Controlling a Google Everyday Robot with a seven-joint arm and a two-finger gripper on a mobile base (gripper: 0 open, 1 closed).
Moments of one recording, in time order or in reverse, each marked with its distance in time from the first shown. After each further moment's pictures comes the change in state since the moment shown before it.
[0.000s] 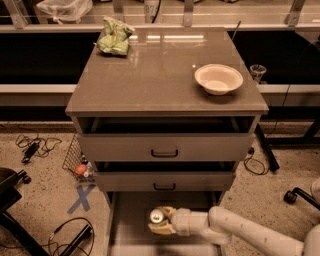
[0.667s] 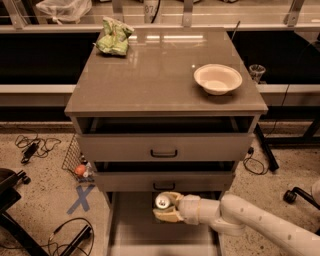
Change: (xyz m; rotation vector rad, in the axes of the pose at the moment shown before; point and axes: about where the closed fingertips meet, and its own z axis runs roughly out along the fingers) arm -0.100 0.005 -0.045 0.035 -0.033 -0.002
